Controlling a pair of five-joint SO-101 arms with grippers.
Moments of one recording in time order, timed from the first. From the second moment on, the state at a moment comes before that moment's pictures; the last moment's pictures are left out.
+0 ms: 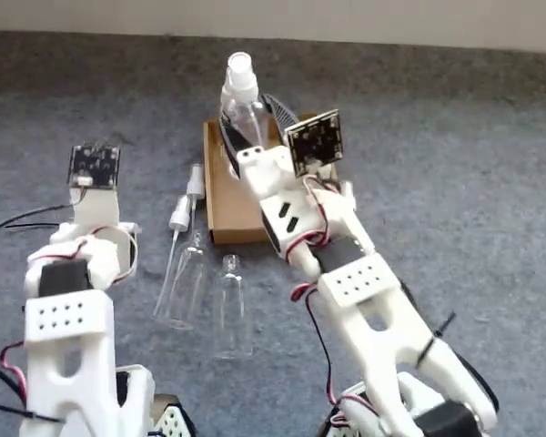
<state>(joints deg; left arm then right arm) -16.9 -50.0 56.9 54.4 -6.5 -30.3 -27.3 46.9 -13.0 1.7</state>
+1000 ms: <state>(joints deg) -18.9 -55.7 69.8 45.2 -6.5 -30.7 18.2 41.9 -52.2 1.7</state>
